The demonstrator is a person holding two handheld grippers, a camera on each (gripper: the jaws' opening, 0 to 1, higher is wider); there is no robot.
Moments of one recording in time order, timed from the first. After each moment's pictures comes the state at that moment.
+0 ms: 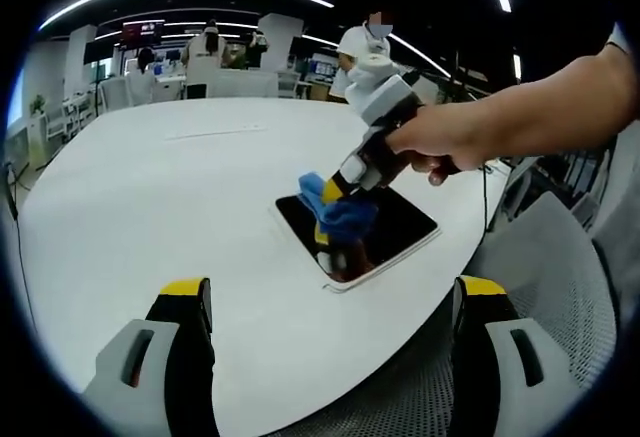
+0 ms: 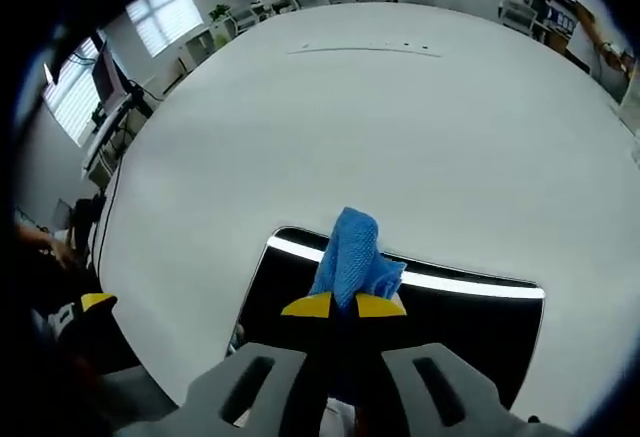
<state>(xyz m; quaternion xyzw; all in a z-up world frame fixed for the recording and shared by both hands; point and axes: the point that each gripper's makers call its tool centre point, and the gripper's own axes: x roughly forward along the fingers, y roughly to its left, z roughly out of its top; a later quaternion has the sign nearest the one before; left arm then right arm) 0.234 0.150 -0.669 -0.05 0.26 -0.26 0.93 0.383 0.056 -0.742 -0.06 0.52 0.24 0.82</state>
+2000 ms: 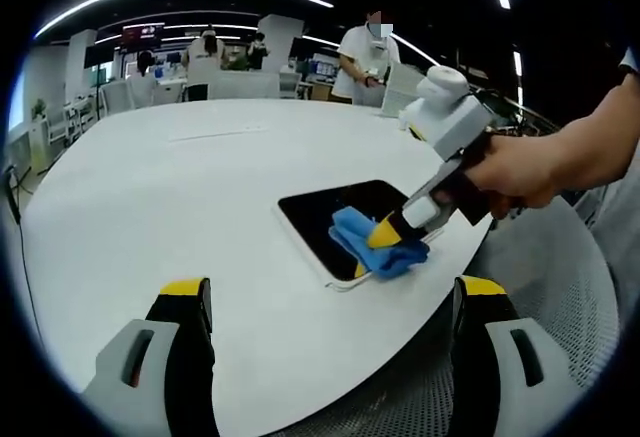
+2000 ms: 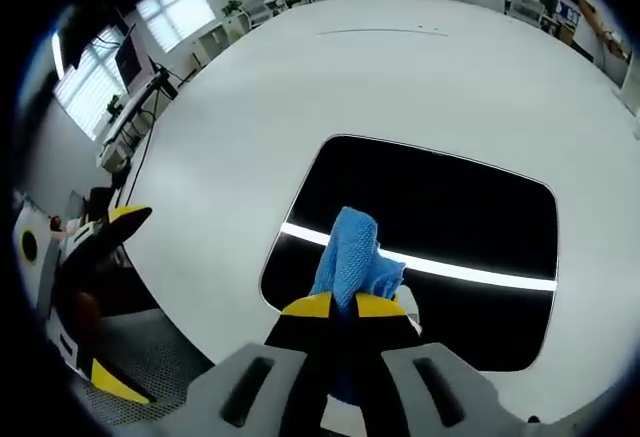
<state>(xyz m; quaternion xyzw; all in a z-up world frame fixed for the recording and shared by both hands) 0.234 0.153 -0.669 -0.04 0.25 -0.25 0.93 0.290 0.049 -0.736 -0.05 0.53 0.27 0.81</state>
